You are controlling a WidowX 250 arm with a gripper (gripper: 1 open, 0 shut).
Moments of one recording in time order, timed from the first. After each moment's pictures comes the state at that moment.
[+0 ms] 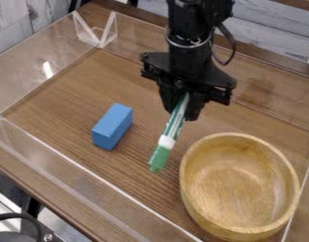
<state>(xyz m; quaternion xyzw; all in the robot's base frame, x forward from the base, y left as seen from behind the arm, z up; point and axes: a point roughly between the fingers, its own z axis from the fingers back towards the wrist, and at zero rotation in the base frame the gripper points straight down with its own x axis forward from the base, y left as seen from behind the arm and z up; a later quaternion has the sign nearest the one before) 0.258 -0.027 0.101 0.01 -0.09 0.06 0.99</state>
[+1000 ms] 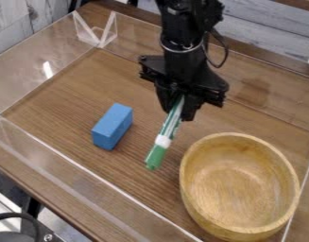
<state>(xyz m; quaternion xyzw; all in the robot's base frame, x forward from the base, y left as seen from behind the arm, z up) 0.264 -0.016 0.093 0.01 -0.10 0.04 0.99</state>
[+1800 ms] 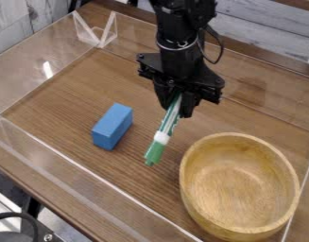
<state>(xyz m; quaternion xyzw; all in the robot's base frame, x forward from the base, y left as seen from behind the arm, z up) 0.268 -0.011 0.091 0.00 -0.11 0.03 0.99</state>
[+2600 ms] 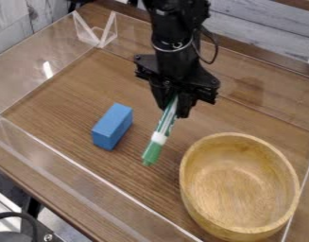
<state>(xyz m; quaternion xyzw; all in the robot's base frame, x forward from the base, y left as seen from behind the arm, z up) 0.269 -0.007 0.089 0.00 -0.12 0.03 0.99</state>
